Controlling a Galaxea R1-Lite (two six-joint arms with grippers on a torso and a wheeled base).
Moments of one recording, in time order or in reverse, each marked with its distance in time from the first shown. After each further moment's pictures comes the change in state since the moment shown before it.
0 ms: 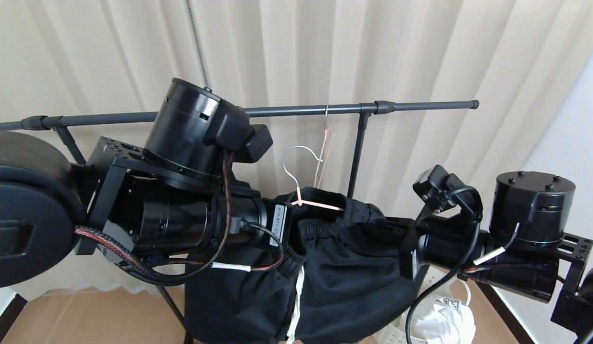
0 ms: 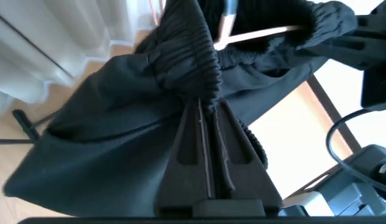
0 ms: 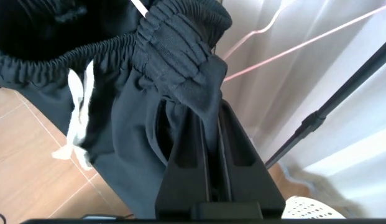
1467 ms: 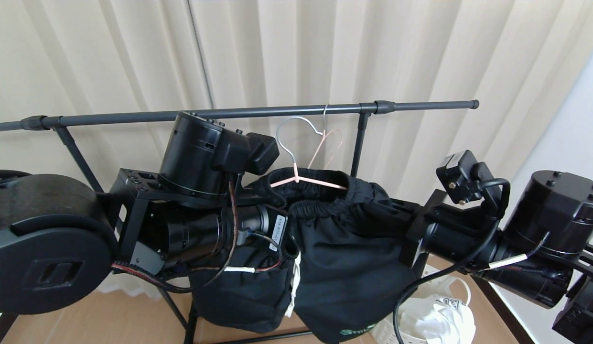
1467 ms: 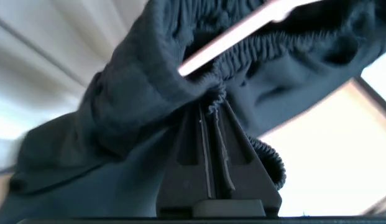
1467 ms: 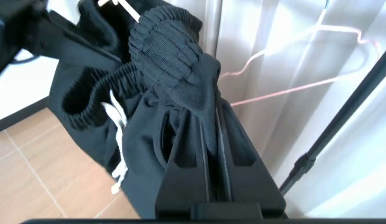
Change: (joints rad) left arm 0.023 0.026 0.142 -0.257 0.062 0.192; right arm 0.035 0.003 0.064 -0.293 -0.028 0.051
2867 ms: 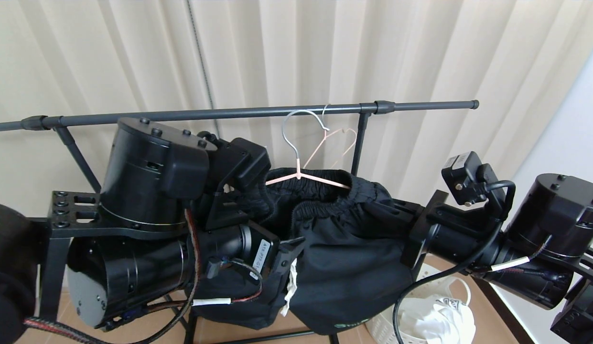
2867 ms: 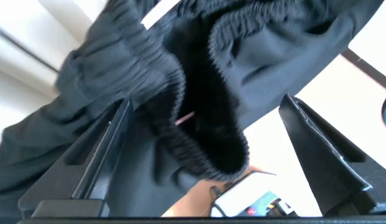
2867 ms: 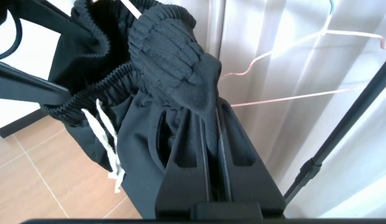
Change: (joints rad) left arm -0.059 -0.133 0.116 -0.015 0.051 0.105; right arm -0.020 0.011 0.020 -0.050 0.035 0.019
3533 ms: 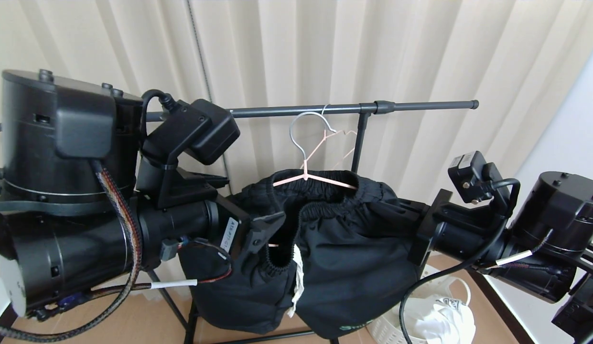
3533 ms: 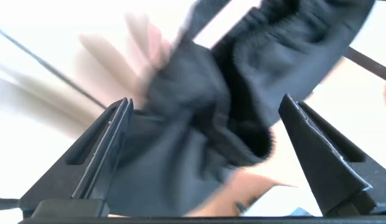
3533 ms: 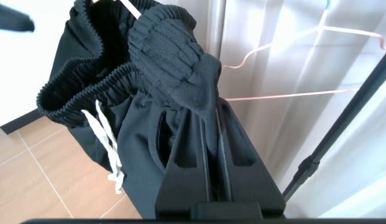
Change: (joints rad) left arm 0.044 -0.094 -0.017 -0.005 0.006 0.132; right arm -0.051 0.002 0.006 0.000 0.068 0.000
